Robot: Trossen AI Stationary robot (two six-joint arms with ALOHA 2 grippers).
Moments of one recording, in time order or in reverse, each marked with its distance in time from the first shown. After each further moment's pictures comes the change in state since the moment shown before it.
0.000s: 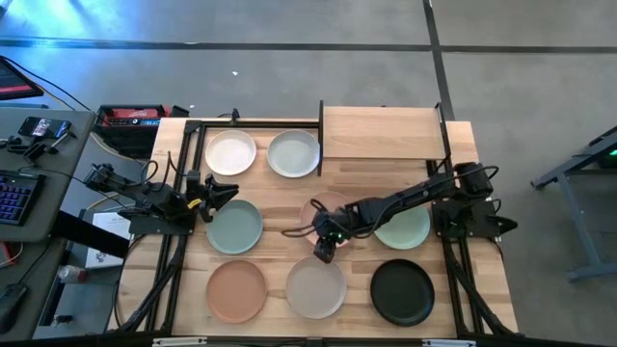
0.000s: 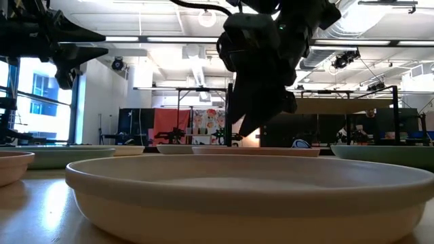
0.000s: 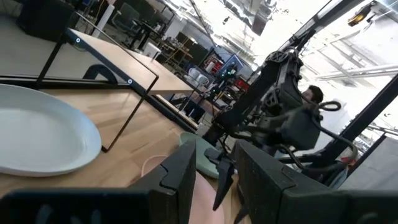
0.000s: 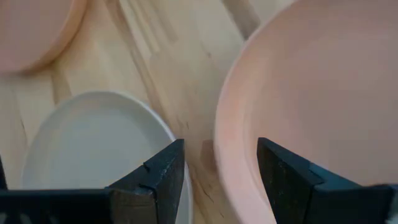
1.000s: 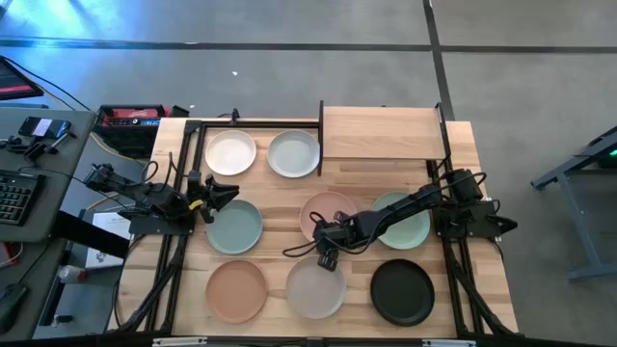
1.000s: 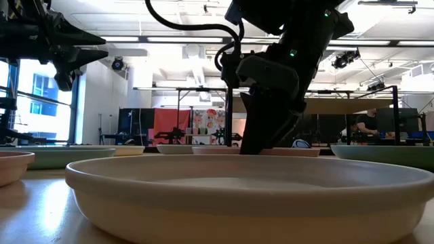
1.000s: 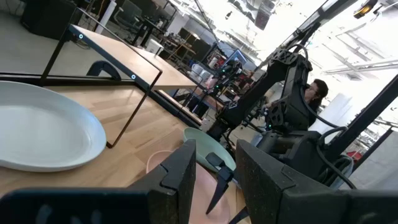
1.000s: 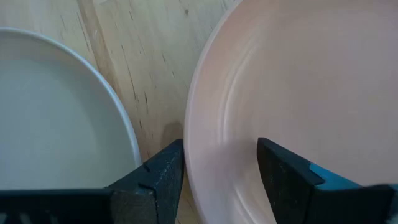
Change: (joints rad) left arm 0.000 0.000 0.000 -0.027 0.000 0.000; right arm 0.066 0.096 -0.003 -0.014 0.160 -0.112
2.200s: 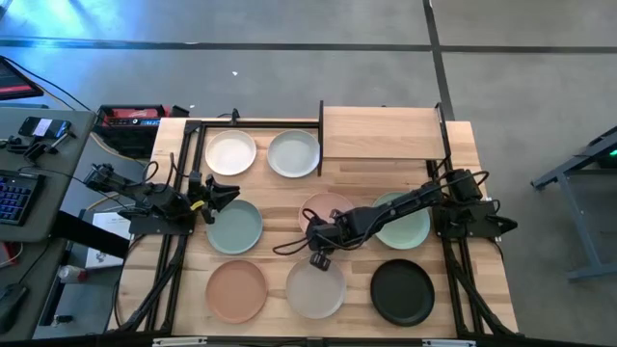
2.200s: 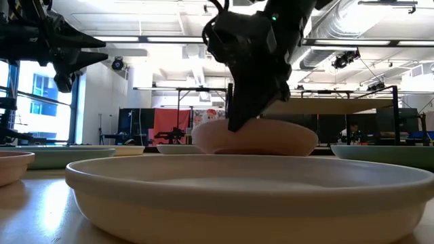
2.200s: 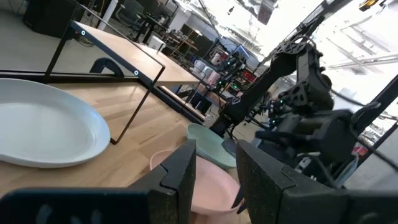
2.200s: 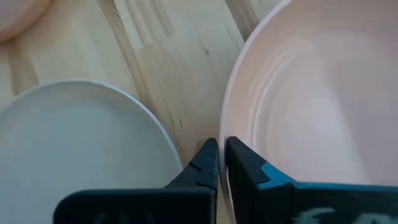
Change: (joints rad) left arm 0.000 0.000 0.000 -0.027 0.000 0.000; right arm -0.003 0.003 0.198 -0.206 -0.030 0.073
